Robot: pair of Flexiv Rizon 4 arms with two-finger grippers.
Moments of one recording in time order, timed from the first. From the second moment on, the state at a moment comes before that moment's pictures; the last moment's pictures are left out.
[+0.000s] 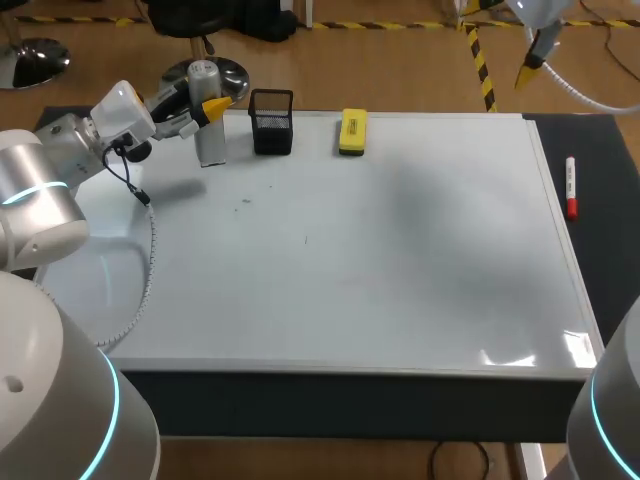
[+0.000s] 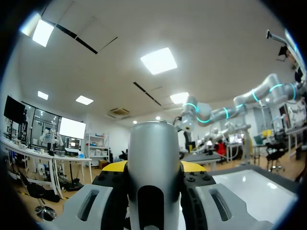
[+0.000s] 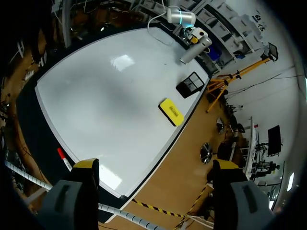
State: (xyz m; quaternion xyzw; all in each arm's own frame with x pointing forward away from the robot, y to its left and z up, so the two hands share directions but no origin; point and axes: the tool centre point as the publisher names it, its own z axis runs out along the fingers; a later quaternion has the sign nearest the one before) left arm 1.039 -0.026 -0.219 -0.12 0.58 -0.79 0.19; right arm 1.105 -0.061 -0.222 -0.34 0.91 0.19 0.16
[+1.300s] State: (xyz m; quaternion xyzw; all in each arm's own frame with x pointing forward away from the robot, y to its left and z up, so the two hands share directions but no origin) left arm 1.094 -0.100 -0.134 0.02 0.51 -0.85 0.09; right arm 1.105 -0.061 -0.222 -0.34 0.91 0.19 0.16
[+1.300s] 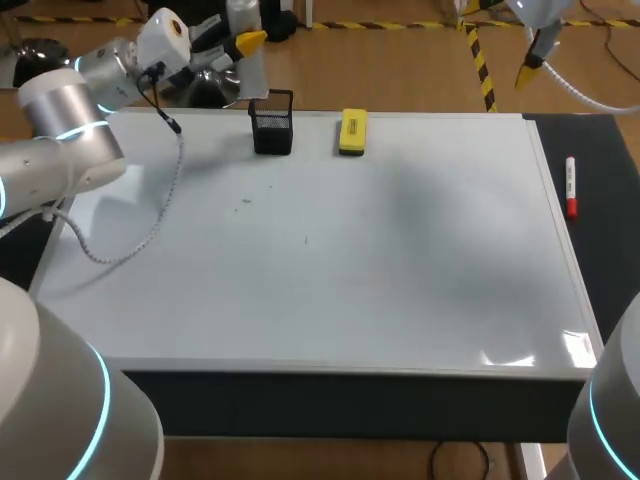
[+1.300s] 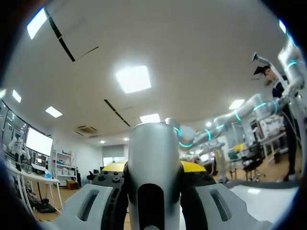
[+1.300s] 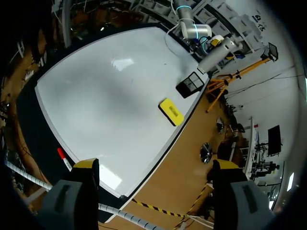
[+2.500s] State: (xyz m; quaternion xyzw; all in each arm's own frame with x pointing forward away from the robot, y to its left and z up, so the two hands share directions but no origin) left arm 1.109 -0.132 -0.194 0.04 0.54 -0.84 0.02; right arm 1.105 -0.061 -0.222 -0.34 0.91 0.19 0.17
